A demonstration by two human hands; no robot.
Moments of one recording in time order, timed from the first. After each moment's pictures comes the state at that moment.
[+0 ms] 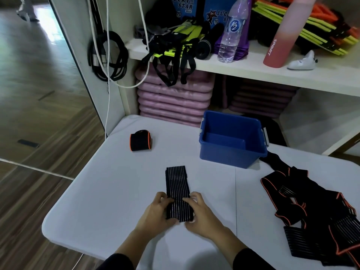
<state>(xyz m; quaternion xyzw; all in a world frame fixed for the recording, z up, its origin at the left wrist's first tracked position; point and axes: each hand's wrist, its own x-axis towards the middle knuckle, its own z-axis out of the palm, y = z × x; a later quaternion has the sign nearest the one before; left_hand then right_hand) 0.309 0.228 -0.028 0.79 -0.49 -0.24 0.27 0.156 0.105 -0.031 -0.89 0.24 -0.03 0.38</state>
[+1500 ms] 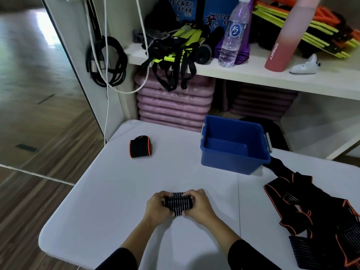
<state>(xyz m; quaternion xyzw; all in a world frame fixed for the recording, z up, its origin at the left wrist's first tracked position) 0.325 0.190 0.005 0.81 -0.26 -0.37 0.38 0.205 0.084 -0.010 -0.77 0.40 -0.06 0.49</state>
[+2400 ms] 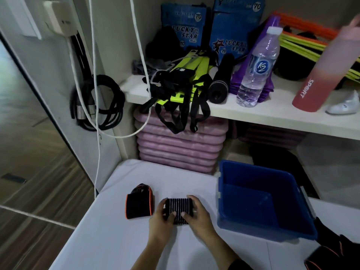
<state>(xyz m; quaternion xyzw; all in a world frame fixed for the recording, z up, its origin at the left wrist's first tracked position) 0.445 0.064 -0.006 0.80 -0.22 -0.28 0.48 0.349 -0.035 -0.019 -0.71 0.41 -0.14 0.55</state>
